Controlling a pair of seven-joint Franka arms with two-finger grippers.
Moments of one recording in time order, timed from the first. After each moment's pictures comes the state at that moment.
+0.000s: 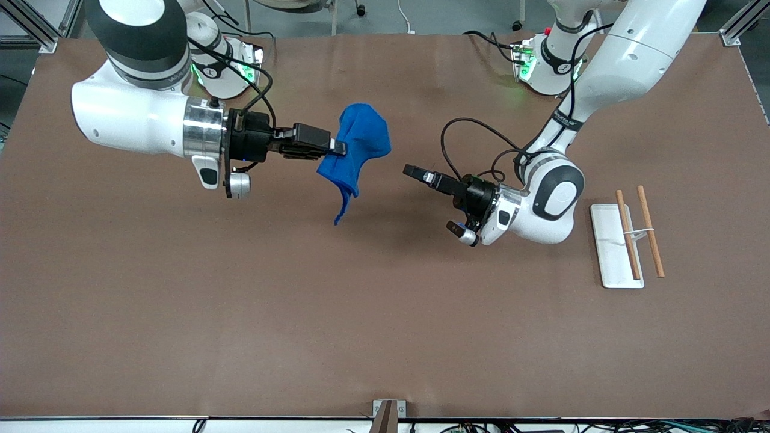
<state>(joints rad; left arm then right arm) -0.06 0.59 -0.36 -1.79 -1.71 1.55 0.34 0.49 0.11 -0.07 -1.75 1.31 2.01 0.14</state>
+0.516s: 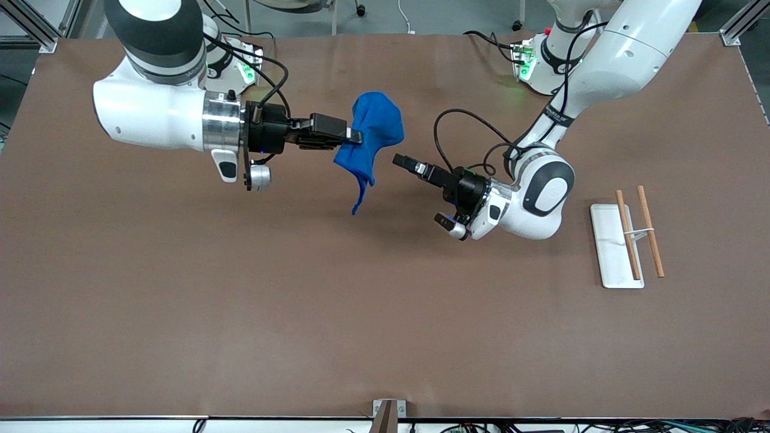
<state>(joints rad) -0.06 0.59 -0.40 -1.79 -1.77 1.49 0.29 0.54 0.12 -0.07 -1.75 1.33 2.01 0.15</state>
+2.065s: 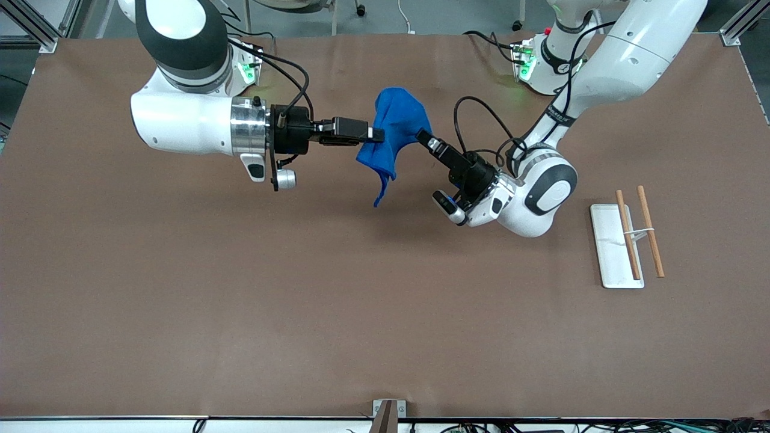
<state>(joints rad) -0.02 0.60 -0.42 -1.84 -1.80 1.29 0.22 0.58 0.15 -0.07 -1.77 1.44 2.05 0.16</state>
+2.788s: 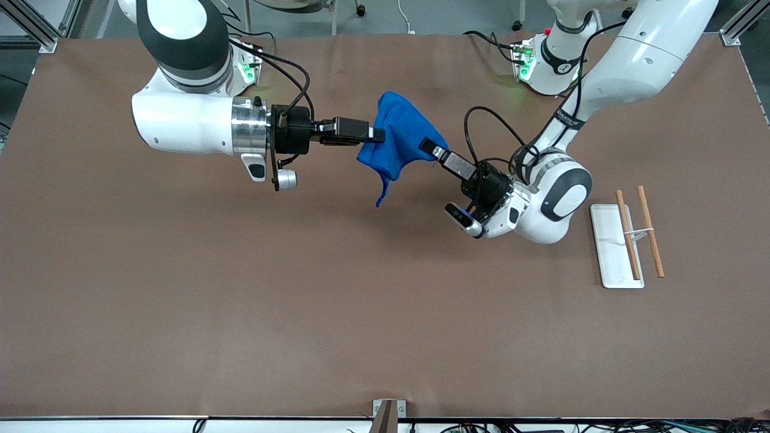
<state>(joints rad) 0.03 0.59 -0.41 -1.78 -1.81 1.34 0.19 0.58 0.15 -0.07 -1.77 1.44 2.05 0.19</state>
